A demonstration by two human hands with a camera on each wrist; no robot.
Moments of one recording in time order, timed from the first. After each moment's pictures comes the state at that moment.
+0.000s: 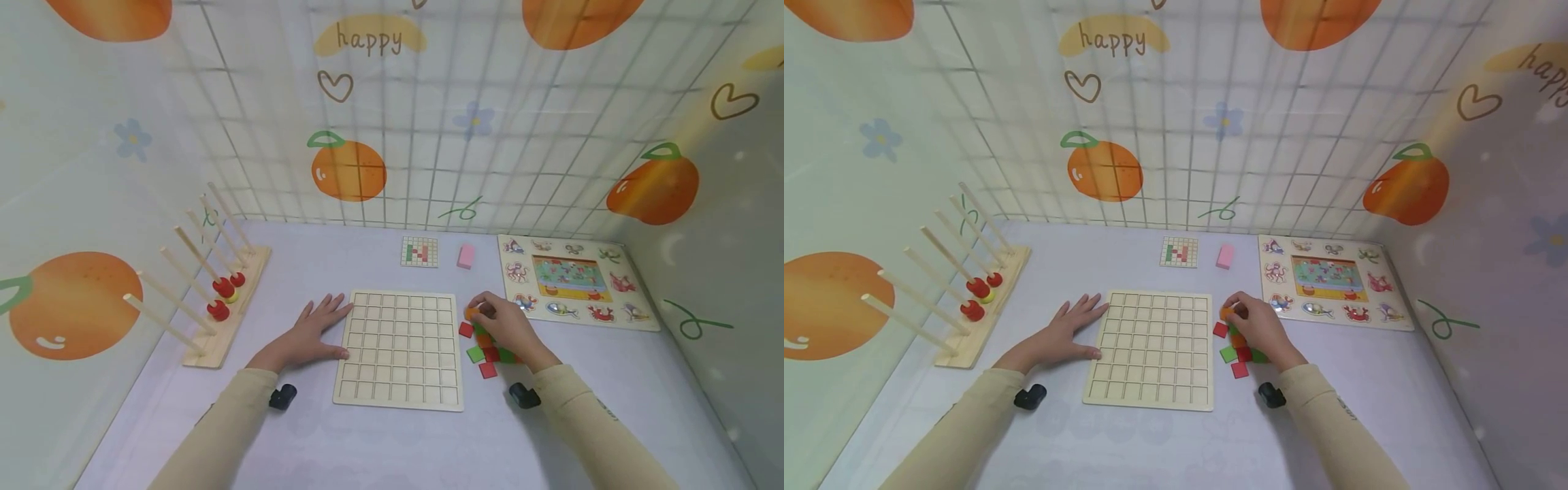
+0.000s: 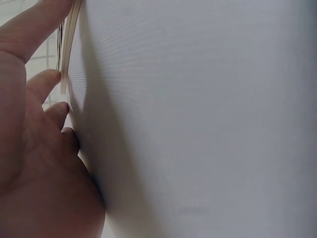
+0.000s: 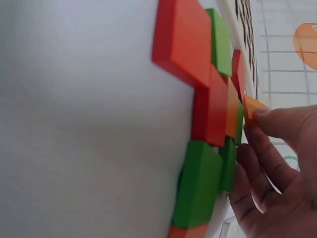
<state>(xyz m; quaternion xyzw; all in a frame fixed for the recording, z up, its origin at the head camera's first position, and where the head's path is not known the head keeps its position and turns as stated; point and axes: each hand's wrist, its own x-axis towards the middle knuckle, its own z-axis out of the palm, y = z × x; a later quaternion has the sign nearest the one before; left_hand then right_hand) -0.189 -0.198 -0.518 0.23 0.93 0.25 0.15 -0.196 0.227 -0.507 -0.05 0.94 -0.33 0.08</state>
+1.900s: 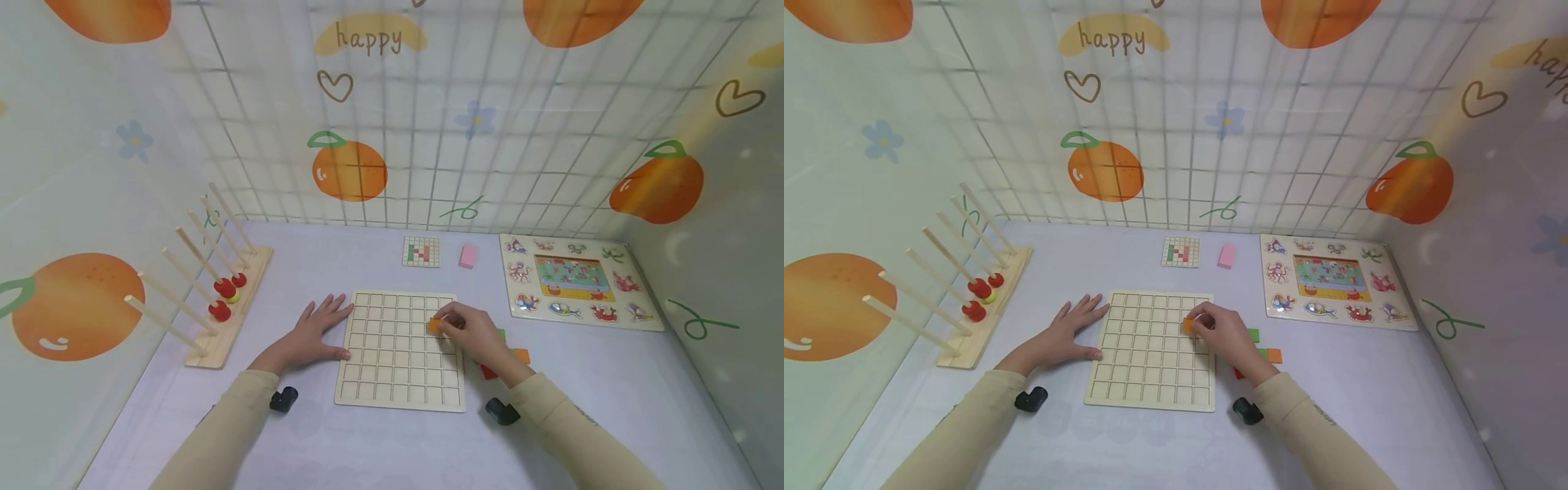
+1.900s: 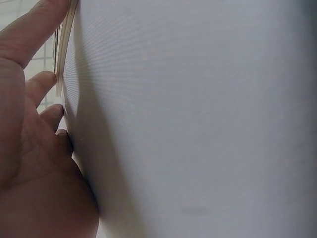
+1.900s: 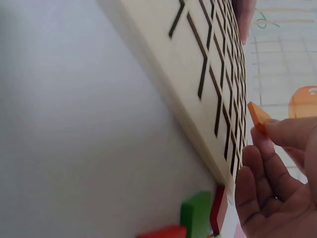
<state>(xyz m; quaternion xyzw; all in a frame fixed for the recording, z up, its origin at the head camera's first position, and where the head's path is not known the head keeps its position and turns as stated) -0.192 -0.198 -0.528 0.23 0.93 0.25 0.15 -0.173 0.167 -0.497 -0.10 0.90 -0.42 0.07</state>
